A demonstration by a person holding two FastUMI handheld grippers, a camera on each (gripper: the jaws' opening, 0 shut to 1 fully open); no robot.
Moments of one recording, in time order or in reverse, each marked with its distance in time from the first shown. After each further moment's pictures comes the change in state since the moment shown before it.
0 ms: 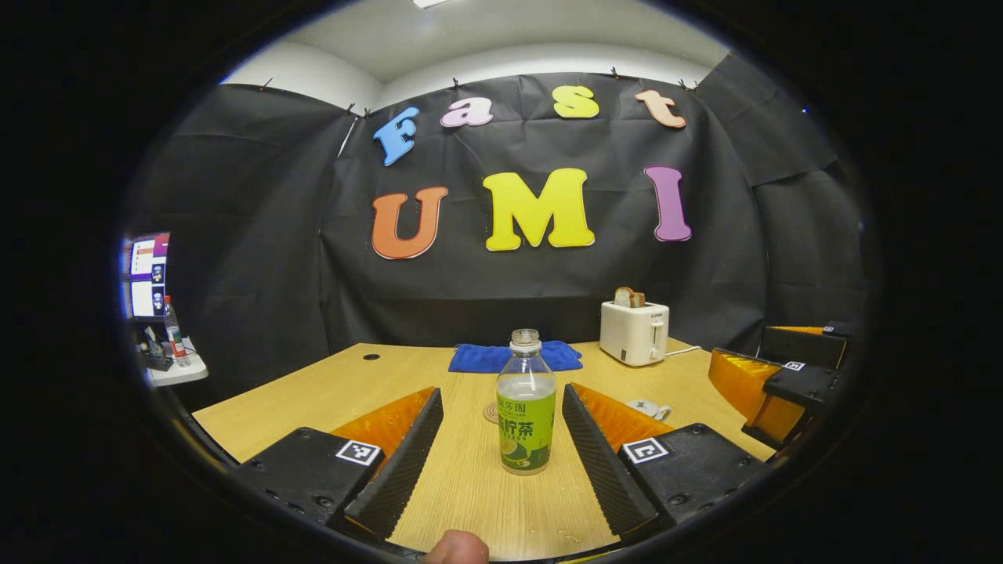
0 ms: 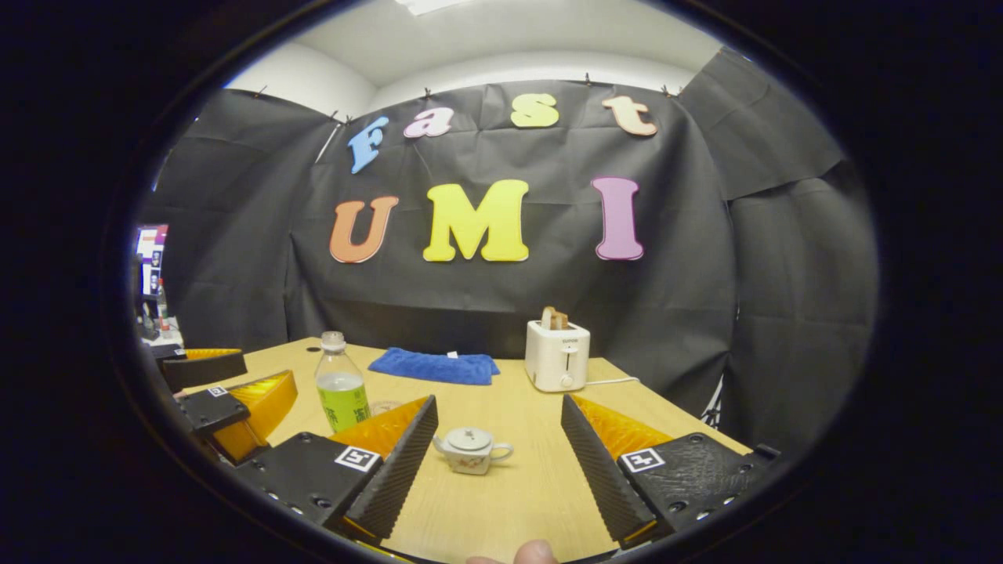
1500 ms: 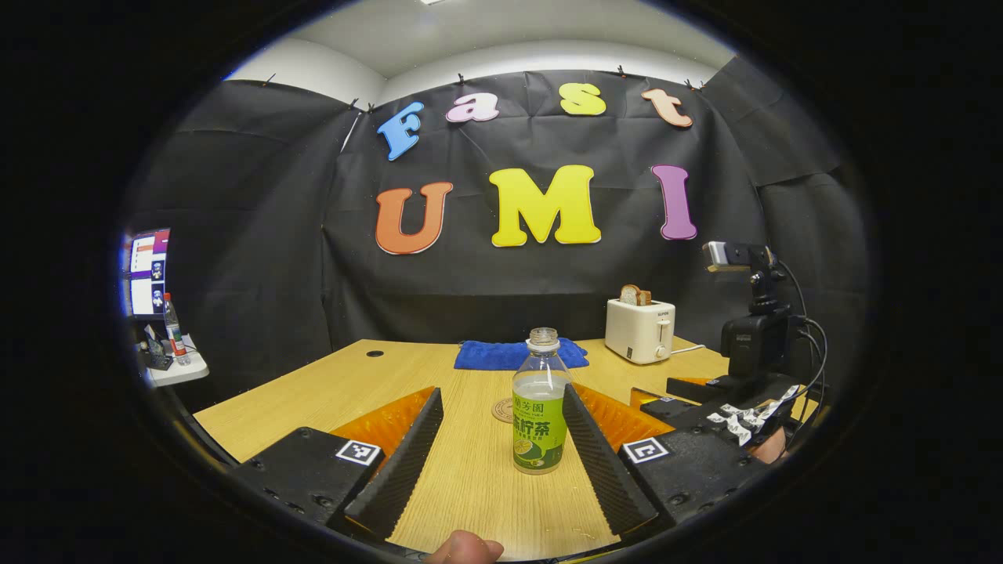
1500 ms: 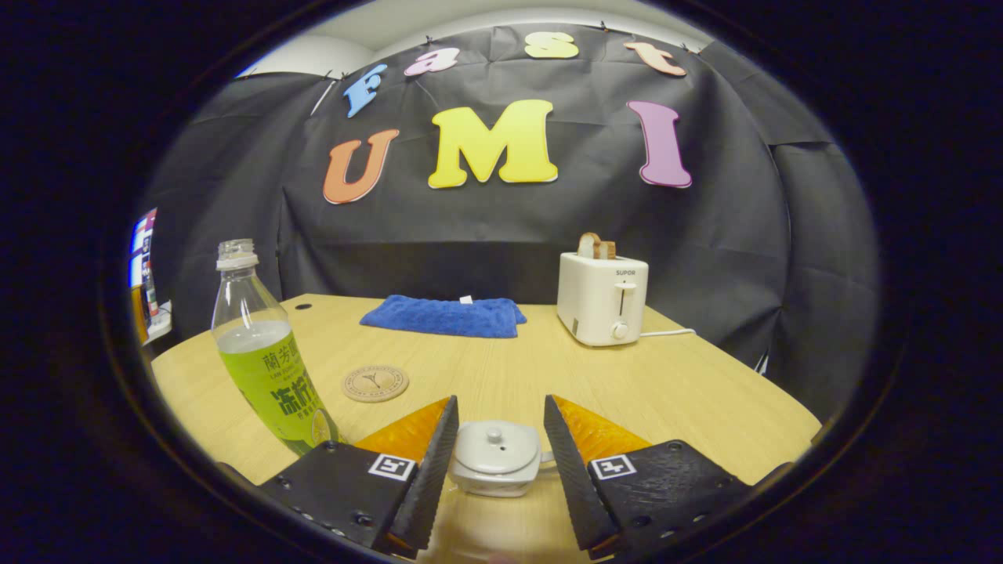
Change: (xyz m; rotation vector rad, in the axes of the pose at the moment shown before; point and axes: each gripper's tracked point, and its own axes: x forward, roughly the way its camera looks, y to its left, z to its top) left arm 0.003 0.020 0.001 -0.004 0.013 0.019; right arm 0.136 0.041 -0.091 0.015 0.216 0.060
